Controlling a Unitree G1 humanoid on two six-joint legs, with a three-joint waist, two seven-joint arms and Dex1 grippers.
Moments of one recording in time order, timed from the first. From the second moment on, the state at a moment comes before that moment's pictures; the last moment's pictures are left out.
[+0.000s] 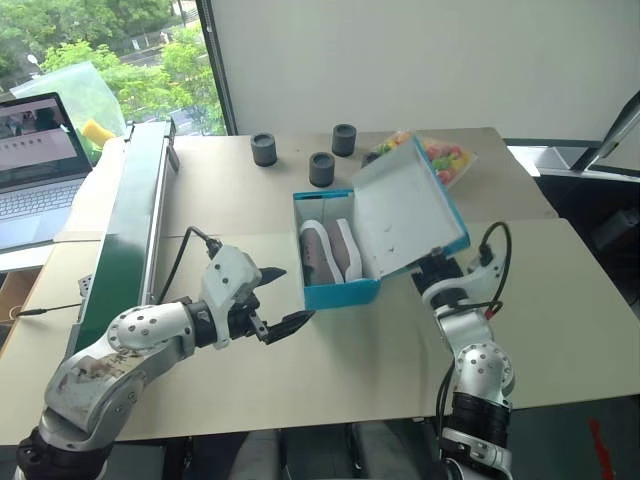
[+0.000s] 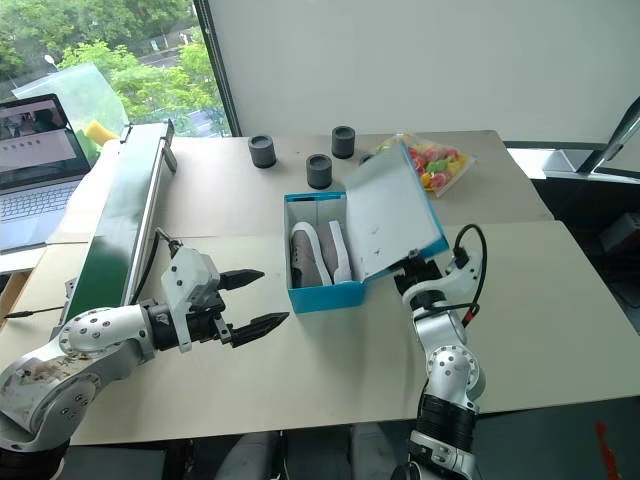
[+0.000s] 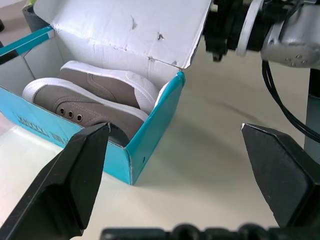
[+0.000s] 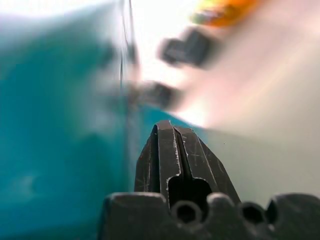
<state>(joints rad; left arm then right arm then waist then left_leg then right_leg) -0.15 0.71 0.05 -0.74 -0.67 0.85 -0.56 -0.36 0.08 -0.44 -0.18 1.02 0.57 0.10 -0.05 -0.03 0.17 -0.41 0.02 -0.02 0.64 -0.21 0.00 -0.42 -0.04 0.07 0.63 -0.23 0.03</state>
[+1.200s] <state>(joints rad) -0.06 0.67 0.11 -0.84 -0.72 0.90 -0.38 -1.15 -0.04 0.26 1.07 0.12 0.11 0.63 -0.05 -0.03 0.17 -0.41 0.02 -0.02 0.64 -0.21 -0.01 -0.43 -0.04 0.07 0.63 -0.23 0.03</state>
